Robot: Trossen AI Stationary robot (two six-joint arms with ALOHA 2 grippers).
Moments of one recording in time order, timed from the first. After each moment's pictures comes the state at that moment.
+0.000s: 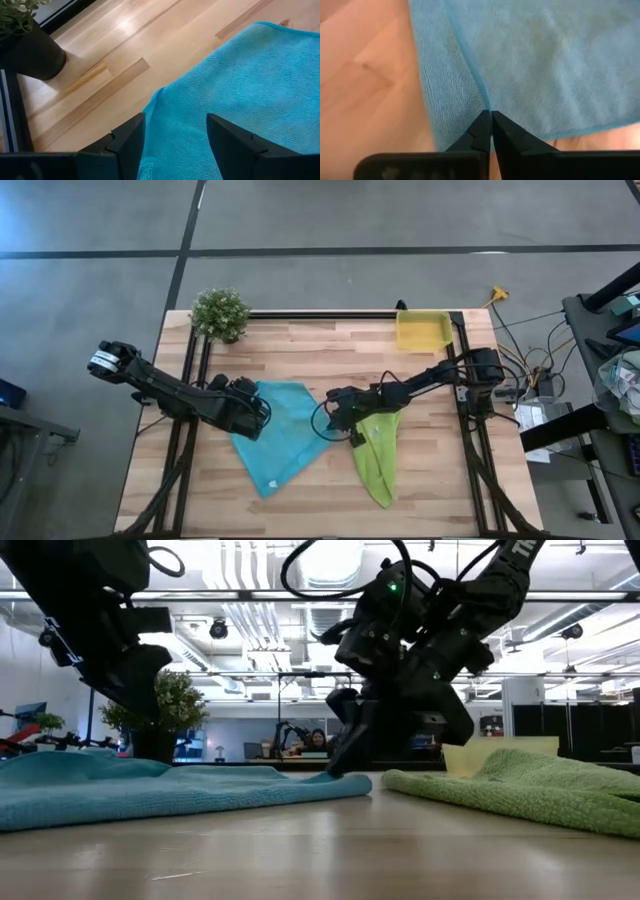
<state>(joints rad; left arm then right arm) -0.35 1.32 0.73 -0.92 -0.76 -1.22 0.06 1.90 0.91 0.21 -0.21 -0.37</state>
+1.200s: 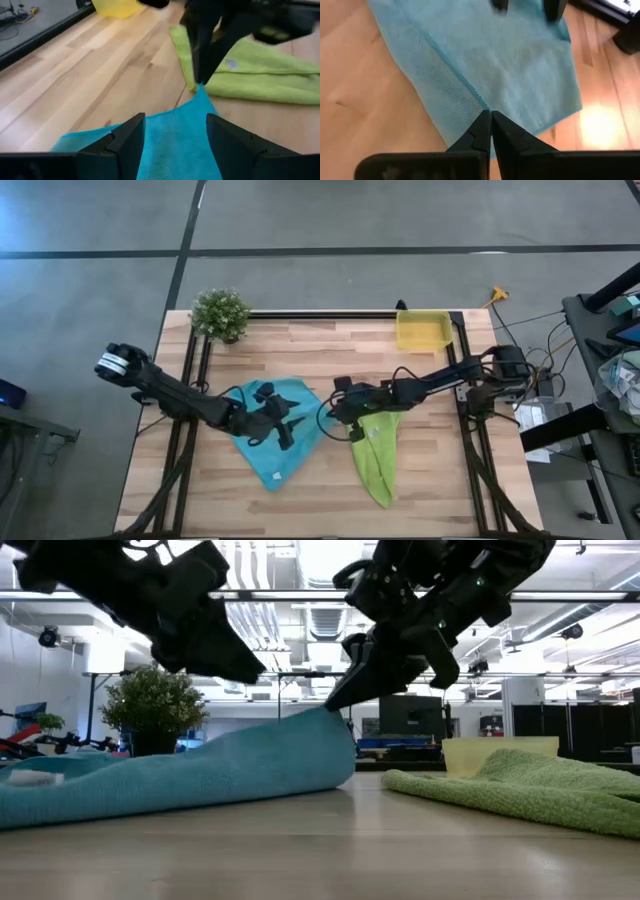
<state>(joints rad) -0.35 1.41 0.63 0.20 -0.65 -0.41 0.10 1.71 0.90 0.16 0.03 -0.34</state>
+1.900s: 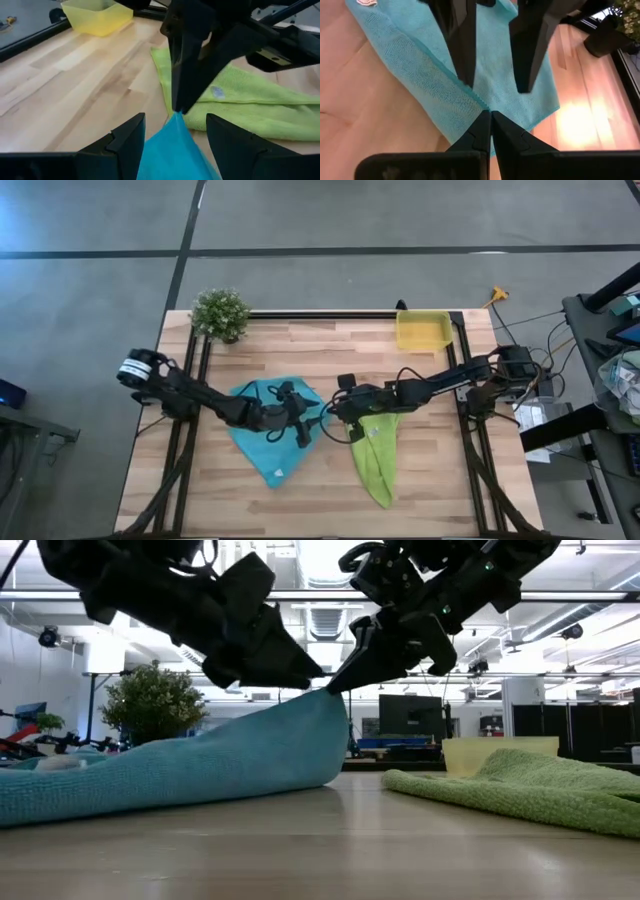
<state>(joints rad) -0.26 1.60 0.70 0.49 -0.52 -0.31 0.12 1.67 0.89 0.15 0.14 -0.33</state>
